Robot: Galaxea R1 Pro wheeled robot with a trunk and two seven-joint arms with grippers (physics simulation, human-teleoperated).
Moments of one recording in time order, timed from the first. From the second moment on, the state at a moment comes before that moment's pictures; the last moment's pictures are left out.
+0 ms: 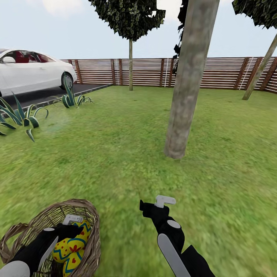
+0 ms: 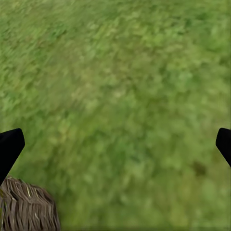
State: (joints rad) left arm -0.54 0.26 -0.13 -0.52 0.06 0.25 -0.22; right arm -0.30 0.08 0.53 -1.54 -0.60 0.50 -0.65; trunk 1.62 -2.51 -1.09
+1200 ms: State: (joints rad) left arm -0.54 0.26 -0.13 -0.52 0.06 0.25 -0.23; right arm -0.30 0.08 0.53 -1.54 -0.60 0.50 -0.65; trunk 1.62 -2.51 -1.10
